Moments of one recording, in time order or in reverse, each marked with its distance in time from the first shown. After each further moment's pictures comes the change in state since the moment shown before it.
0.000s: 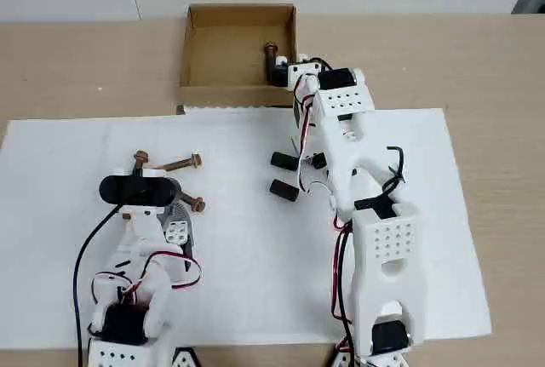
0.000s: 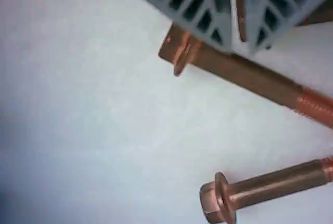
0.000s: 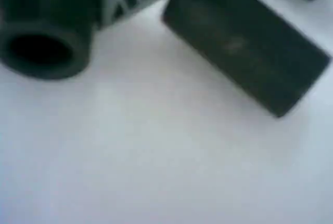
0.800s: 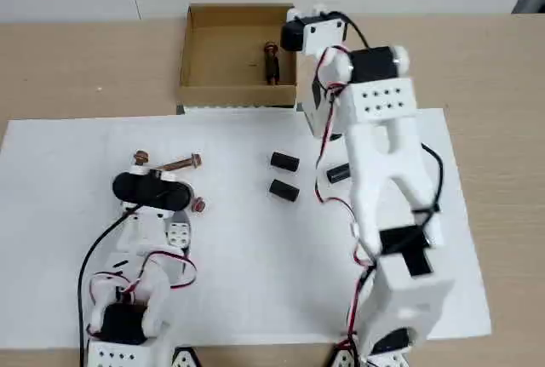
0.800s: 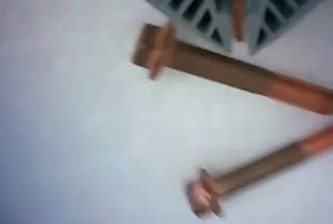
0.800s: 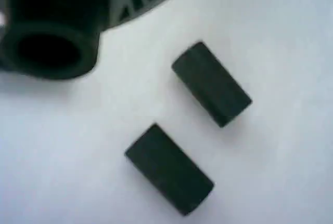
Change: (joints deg) left arm -2.7 0.0 -2.8 0.0 -12.1; right arm 1.6 -28.5 3.4 9.9 3.3
